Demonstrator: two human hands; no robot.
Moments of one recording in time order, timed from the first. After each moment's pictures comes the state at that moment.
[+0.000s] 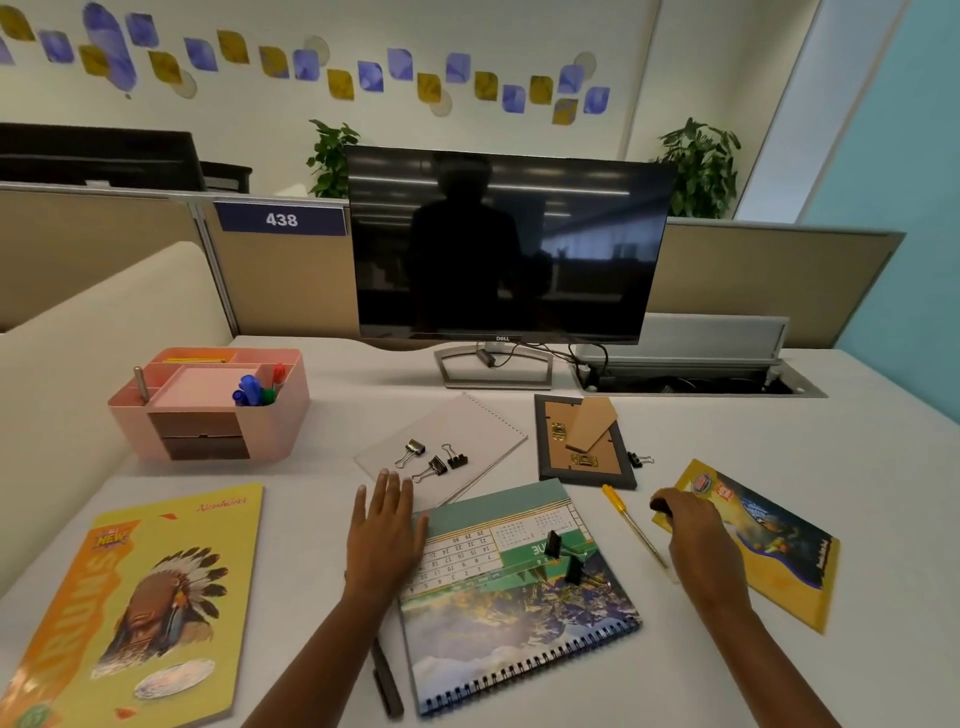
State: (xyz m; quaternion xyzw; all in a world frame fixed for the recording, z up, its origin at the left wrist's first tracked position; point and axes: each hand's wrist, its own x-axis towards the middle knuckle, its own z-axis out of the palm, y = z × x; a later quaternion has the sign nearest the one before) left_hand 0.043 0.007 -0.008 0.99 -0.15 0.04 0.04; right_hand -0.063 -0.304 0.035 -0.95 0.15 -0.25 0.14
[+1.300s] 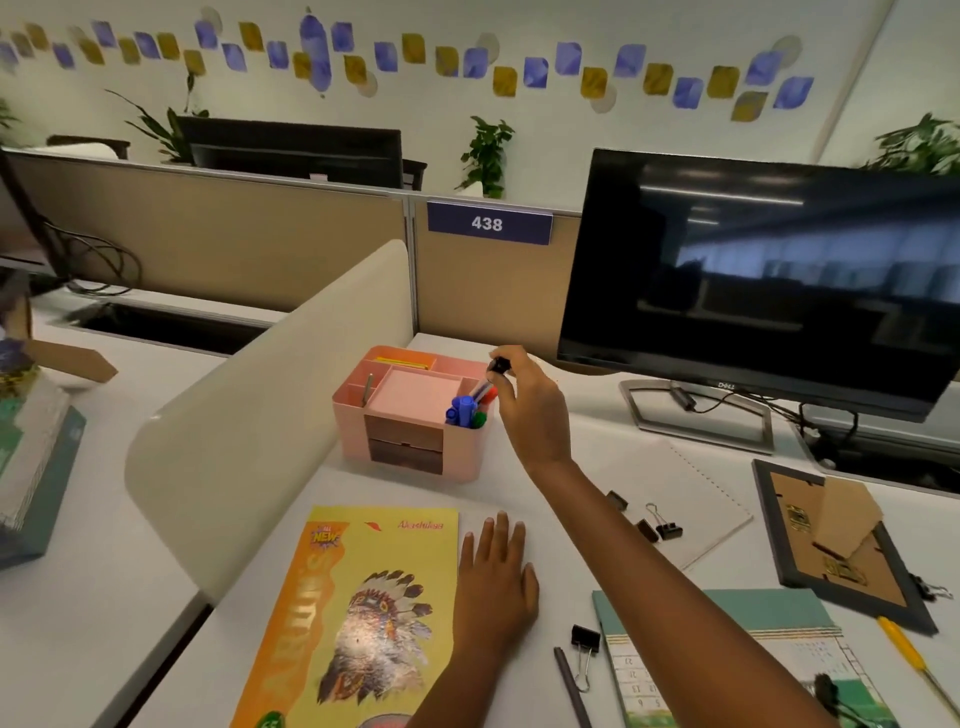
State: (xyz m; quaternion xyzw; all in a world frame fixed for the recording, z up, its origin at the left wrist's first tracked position) left_hand 0.070 0.101 -0.025 0.99 -0.07 -0.01 0.13; right_hand 0.168 0.054 0.120 -0.86 -0.15 -0.31 0.38
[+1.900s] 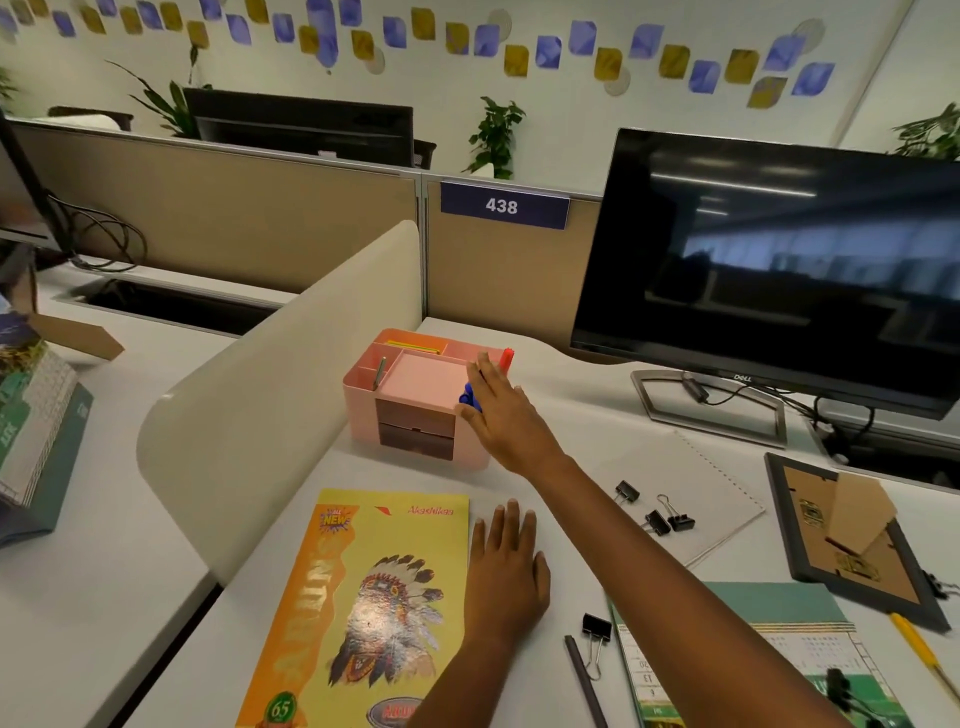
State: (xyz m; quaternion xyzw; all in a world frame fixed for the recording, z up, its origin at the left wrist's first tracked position) left_hand 0.074 0.099 -0.036 0.98 -0.07 0.06 0.16; right_hand 0.176 0.071 0.097 -0.96 -0.23 -0.02 0.18
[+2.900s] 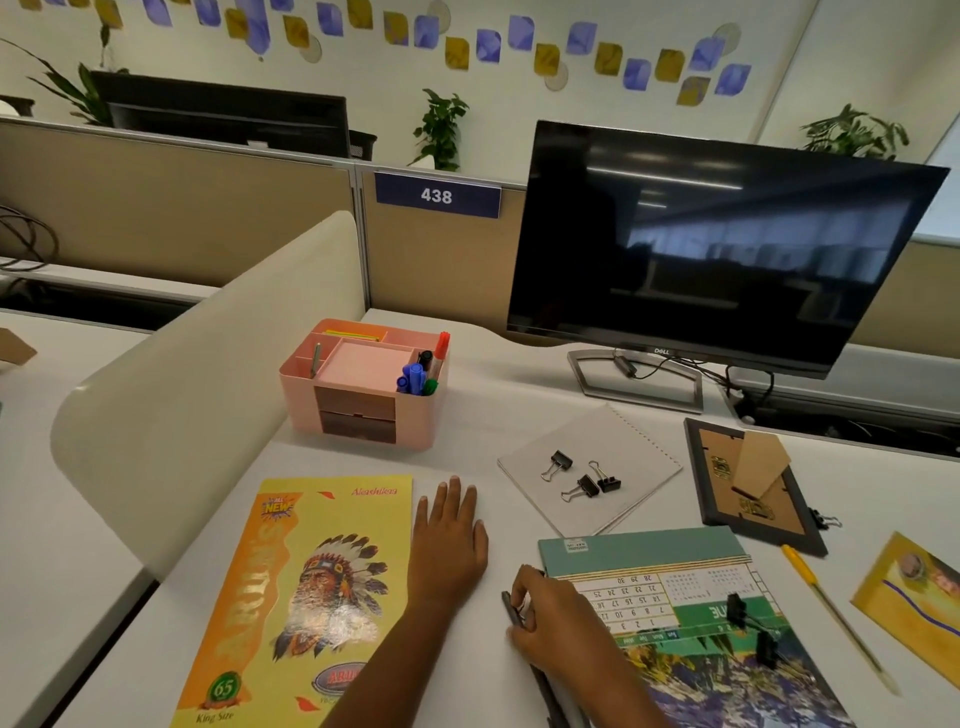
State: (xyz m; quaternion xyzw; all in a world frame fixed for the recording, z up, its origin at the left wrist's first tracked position) left_hand 0.070 0.101 -0.025 0.98 -0.07 0.03 0.16; right_hand -0.008 -0.025 0.033 -0.96 -0.04 0.14 0.24
